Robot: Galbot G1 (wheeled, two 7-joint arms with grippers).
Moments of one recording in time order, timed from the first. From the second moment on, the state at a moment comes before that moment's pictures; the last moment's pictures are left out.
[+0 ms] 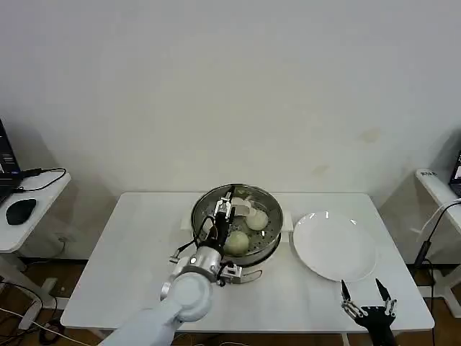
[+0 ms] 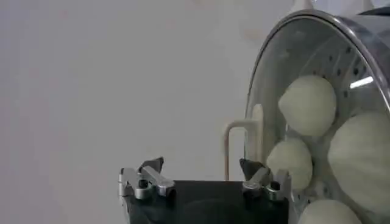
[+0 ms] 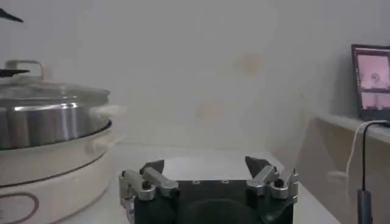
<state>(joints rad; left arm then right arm) 0.81 -1.11 0.26 -1.89 1.13 0.54 0.14 -1.76 1.52 0.87 2.00 0.19 0.15 -0.25</state>
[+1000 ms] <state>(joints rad) 1.38 -1.12 -0.23 -2.16 0.54 0.15 -0.12 -1.75 1.45 0.82 1.98 0.18 0.17 -0.23</state>
